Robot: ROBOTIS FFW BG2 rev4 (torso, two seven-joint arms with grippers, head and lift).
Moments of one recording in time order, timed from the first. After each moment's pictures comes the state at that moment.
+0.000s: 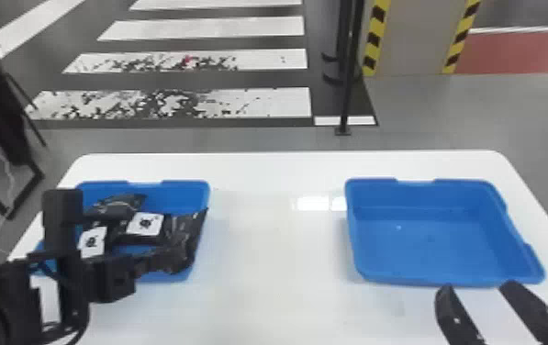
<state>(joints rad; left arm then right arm) 0.24 0.18 0.34 -2.28 0.37 1.32 -0.43 0.86 -0.04 -0.07 -2.18 -0.32 -0.15 0.35</state>
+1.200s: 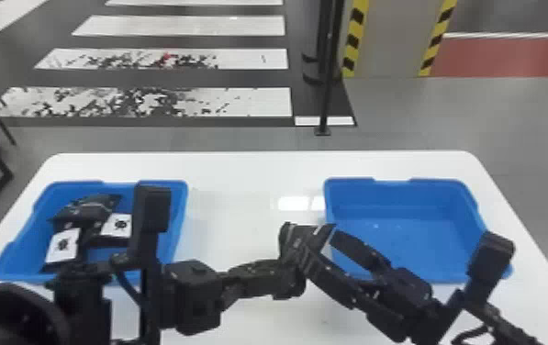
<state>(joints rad) 0.25 0.20 0.00 -2.41 0.55 1.28 -0.49 0.46 -0.11 0.03 -2.16 -0.58 0.50 0.62</state>
